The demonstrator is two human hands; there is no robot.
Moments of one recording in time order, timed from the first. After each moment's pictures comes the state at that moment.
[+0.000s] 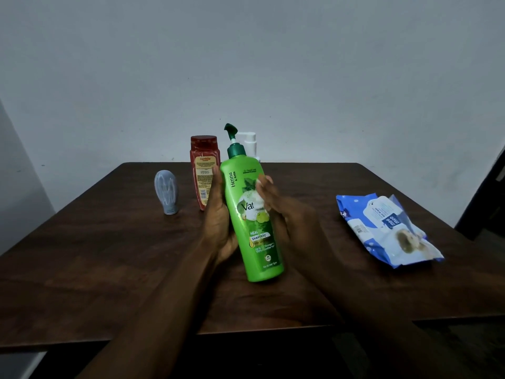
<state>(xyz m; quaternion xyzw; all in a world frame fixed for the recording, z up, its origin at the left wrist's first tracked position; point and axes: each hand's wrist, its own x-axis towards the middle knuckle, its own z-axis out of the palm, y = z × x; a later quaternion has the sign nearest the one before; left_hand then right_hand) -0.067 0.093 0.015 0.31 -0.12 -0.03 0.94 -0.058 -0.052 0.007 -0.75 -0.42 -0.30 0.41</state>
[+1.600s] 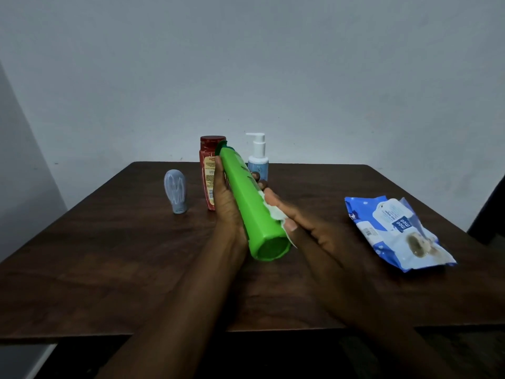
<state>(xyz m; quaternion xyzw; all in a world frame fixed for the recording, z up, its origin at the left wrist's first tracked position) -0.049 0.089 0.032 0.31 -0.04 0.04 0.95 -0.143 -0.071 0.041 -0.72 -0.38 -0.08 0.58</state>
